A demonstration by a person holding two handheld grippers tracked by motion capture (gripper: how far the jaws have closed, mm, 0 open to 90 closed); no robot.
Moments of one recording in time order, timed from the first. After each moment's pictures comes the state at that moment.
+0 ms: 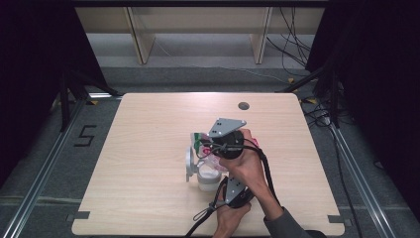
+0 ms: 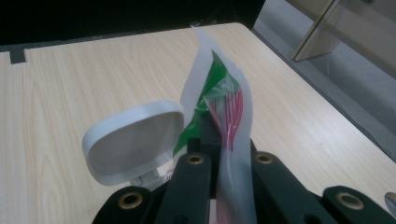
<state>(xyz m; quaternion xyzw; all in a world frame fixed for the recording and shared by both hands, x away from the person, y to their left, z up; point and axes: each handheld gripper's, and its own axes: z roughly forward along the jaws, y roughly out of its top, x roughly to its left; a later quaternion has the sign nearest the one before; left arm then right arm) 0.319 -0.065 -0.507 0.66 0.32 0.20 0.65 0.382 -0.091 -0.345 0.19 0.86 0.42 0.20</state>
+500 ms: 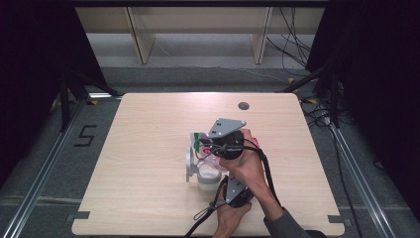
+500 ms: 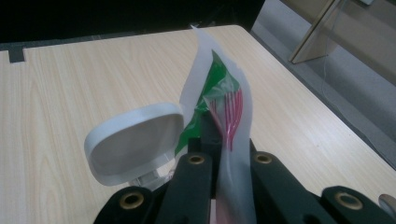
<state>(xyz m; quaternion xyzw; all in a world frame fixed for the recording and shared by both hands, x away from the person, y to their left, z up) 0.320 -0.067 -0.504 0.66 0.32 0.20 0.65 0.380 -0.090 -0.343 0.19 0.86 0.42 0.21</state>
